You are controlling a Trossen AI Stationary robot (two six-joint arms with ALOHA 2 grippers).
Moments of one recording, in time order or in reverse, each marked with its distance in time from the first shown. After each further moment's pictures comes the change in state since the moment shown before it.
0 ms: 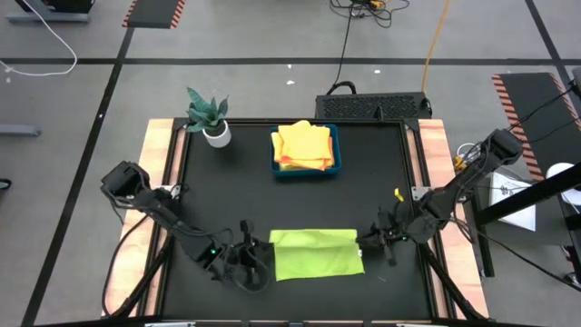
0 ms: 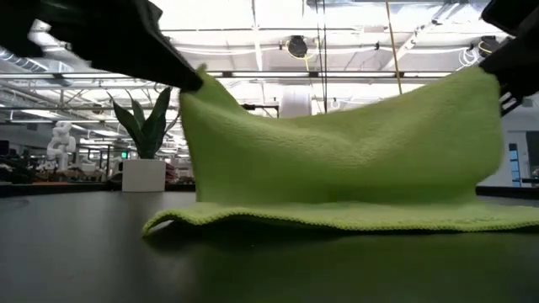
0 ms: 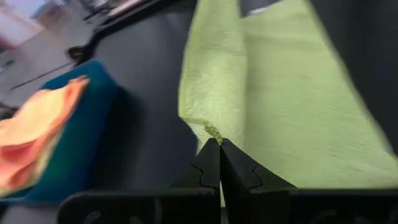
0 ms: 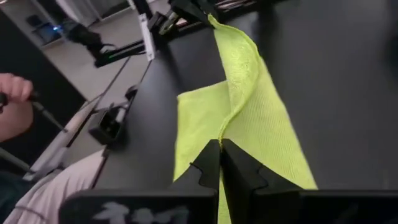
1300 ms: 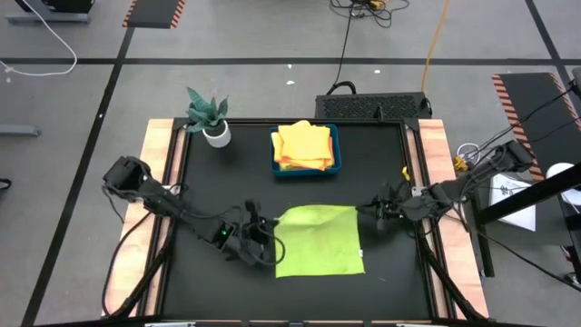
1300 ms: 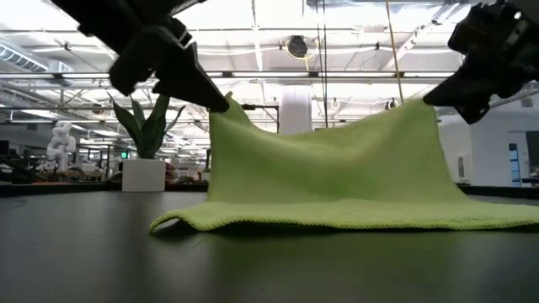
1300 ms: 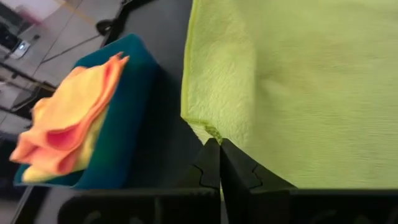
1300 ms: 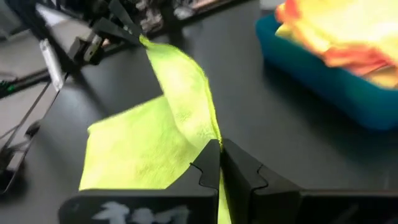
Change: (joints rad) left arm 0.184 -0.032 0.000 -0.063 0.048 0.076; right arm -0.275 -0.286 0.000 -0.355 0.030 -0.033
